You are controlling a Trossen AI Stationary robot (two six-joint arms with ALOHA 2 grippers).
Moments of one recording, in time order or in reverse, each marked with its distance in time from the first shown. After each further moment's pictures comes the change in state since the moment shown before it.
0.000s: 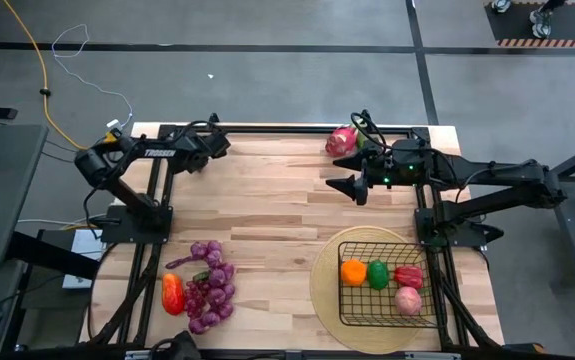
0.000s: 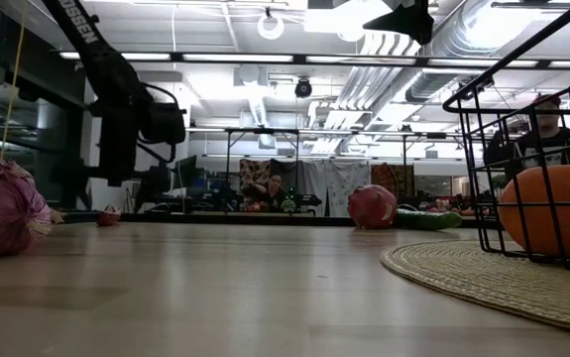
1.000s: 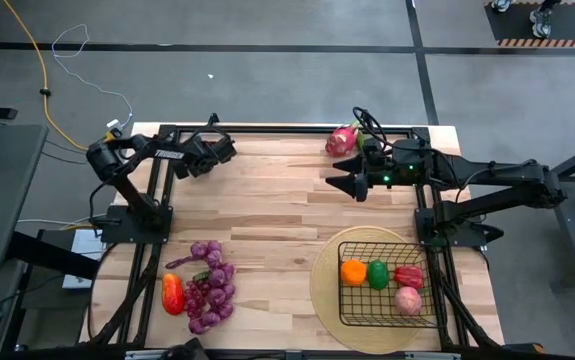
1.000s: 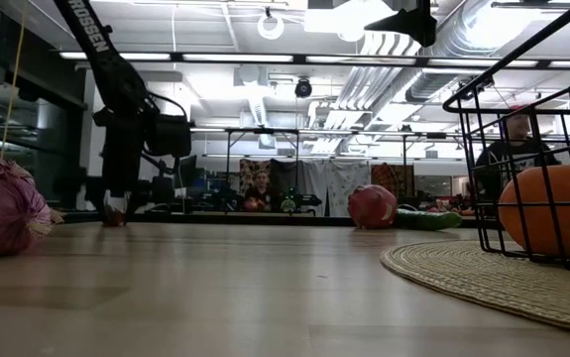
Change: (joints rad) left arm -0.078 0.096 0.003 0.001 0.013 -0.098; right arm 0.000 0.000 0.000 0.001 -0.010 0.158
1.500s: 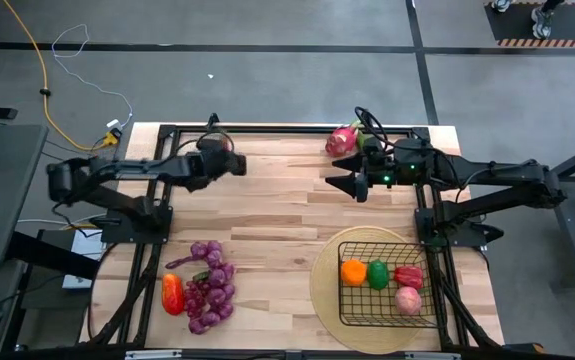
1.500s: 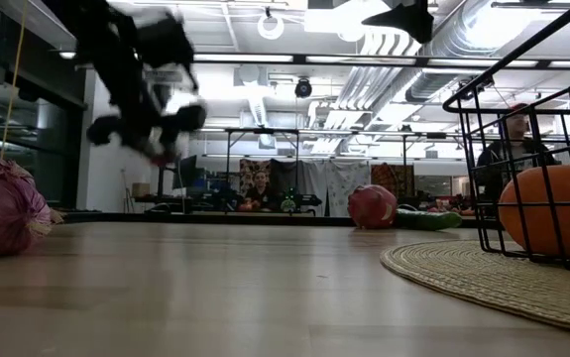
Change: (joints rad) left arm -0.357 -0.379 -0.003 0.087 -0.092 0.339; right arm 0.000 0.000 0.000 0.029 0.001 -0.054
